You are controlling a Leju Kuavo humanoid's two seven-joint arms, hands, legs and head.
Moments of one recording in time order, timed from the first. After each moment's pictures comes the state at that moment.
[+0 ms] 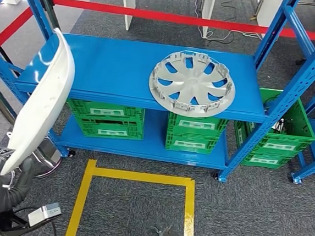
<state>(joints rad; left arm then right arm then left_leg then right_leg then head) 0.20 0.12 -0.14 -1.89 -0.92 0.70 -0.49 -0.17 0.06 1.18 -0.40 -0.63 -0.05 -0.59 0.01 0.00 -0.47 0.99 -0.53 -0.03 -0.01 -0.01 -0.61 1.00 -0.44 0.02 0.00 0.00</state>
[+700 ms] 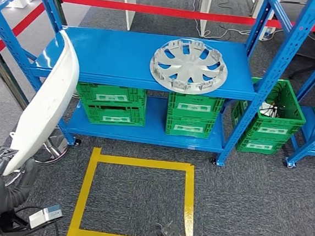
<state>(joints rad) 0.19 0.12 -0.15 -1.89 -0.92 0.70 -0.49 -0.14 0.03 0.98 -0.48 -0.45 -0.12 -0.43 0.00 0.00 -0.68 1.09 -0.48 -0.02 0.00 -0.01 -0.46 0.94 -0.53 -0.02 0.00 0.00</state>
